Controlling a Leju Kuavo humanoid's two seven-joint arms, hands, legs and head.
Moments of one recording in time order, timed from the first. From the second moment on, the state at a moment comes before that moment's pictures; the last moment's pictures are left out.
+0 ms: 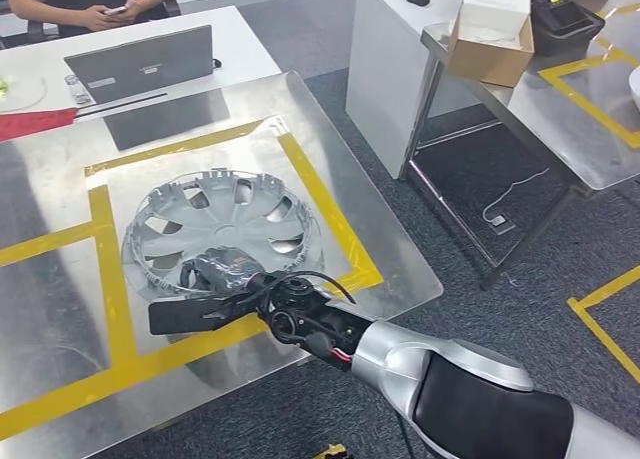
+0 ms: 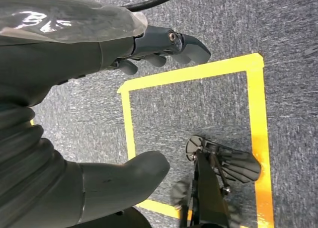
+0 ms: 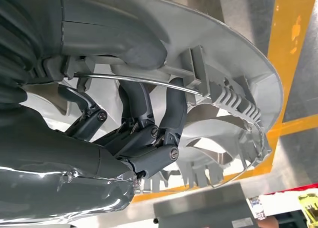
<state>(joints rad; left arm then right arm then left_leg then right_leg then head) -0.11 0.12 -0.85 -0.21 1.19 0.21 -0.11 -0.79 0.33 1.15 -0.69 0.20 -0.19 -0.15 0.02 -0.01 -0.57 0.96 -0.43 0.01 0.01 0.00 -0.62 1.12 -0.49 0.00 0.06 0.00</state>
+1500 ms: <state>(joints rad) -0.10 0.13 -0.88 -0.21 1.22 0.19 -0.13 -0.79 0.36 1.16 -0.55 0.00 -0.19 -0.35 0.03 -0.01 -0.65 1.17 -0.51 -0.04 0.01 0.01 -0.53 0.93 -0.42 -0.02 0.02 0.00</state>
